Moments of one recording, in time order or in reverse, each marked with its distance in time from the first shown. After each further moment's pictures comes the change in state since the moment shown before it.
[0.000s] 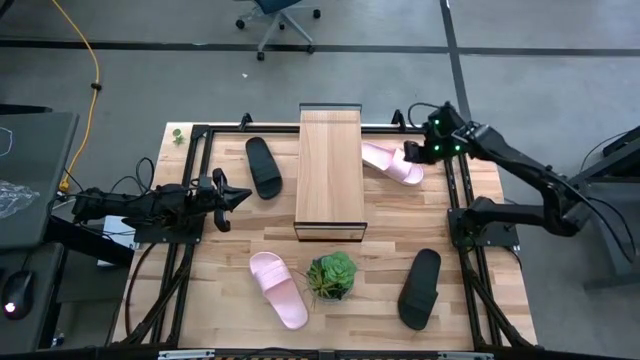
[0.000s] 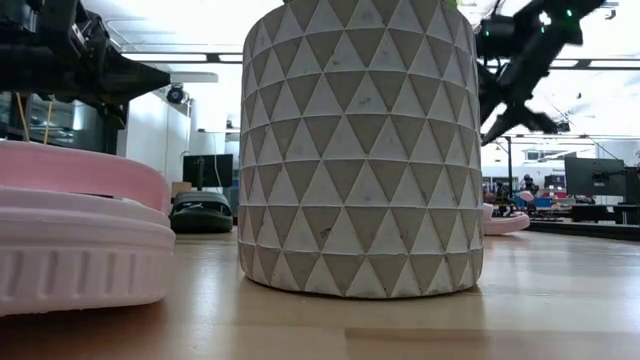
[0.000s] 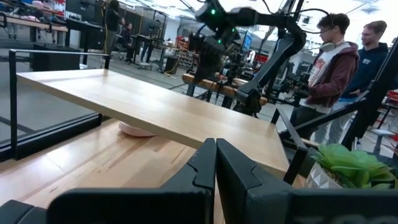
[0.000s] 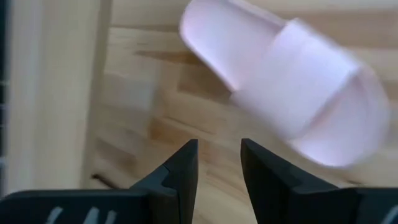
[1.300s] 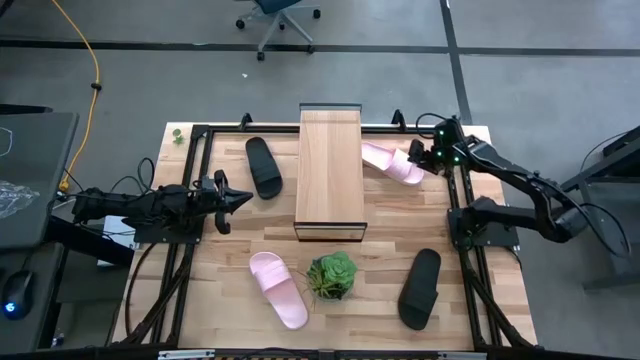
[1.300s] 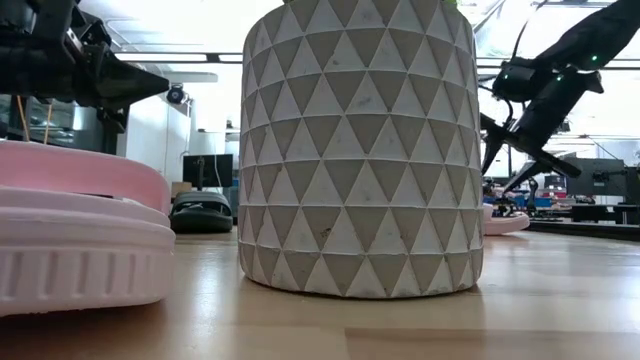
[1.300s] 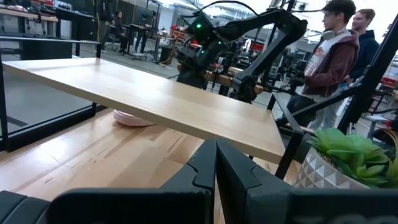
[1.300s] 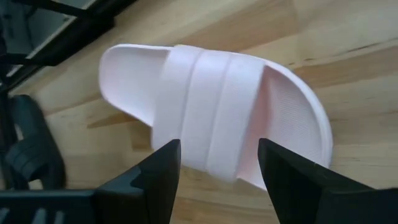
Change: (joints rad) left arm 0.000 0.000 0.000 -0.043 0.036 0.000; right arm -0.166 -0.011 -0.287 0.287 0.054 0.248
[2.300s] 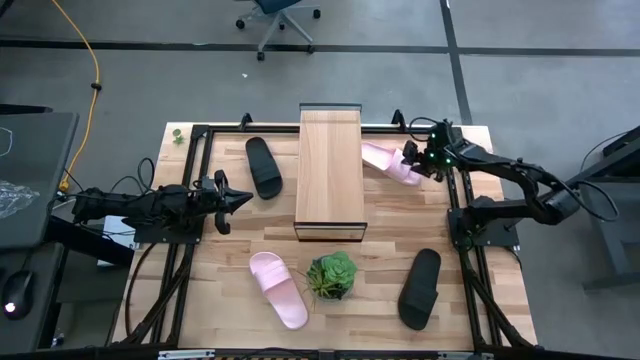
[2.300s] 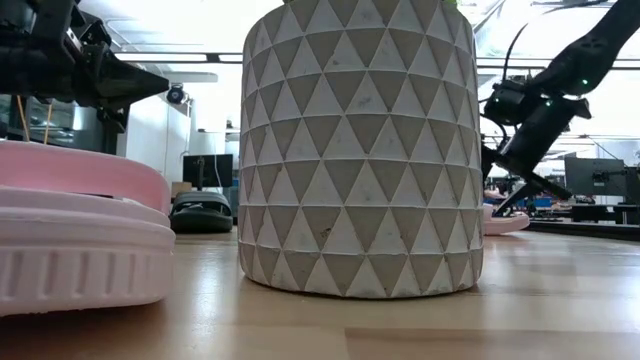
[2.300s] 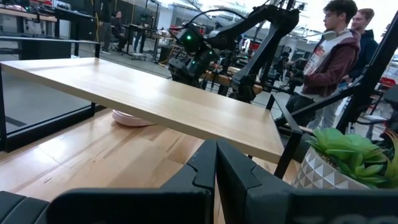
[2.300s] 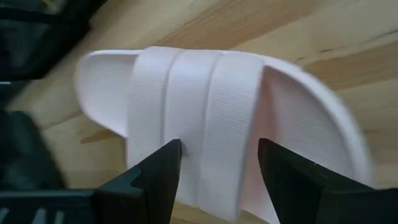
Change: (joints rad) left arm 0.000 0.000 0.000 0.000 0.002 0.000; right arm 0.007 0.159 -0.081 0.252 -0.043 0.107
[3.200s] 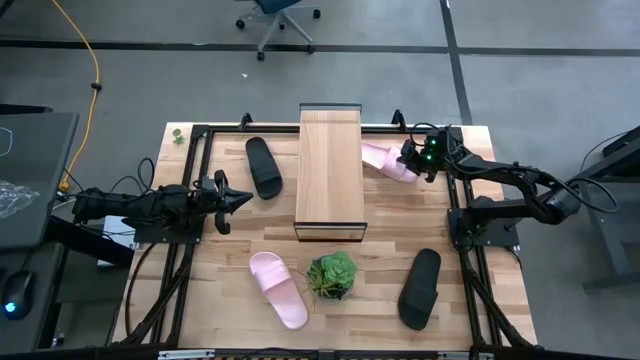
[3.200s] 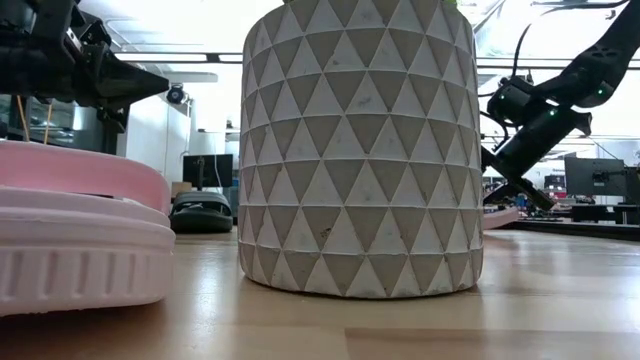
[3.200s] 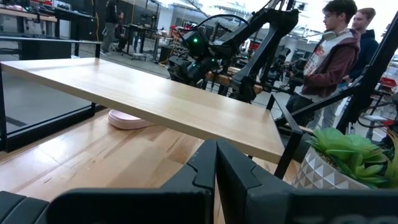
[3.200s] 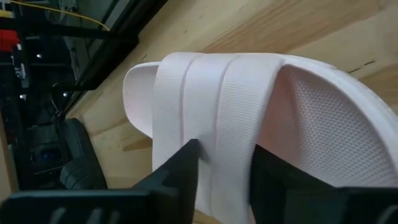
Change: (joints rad) left arm 0.000 0.000 0.000 0.000 0.000 0.000; right arm 0.052 0.000 -0.102 0.295 0.013 0.119
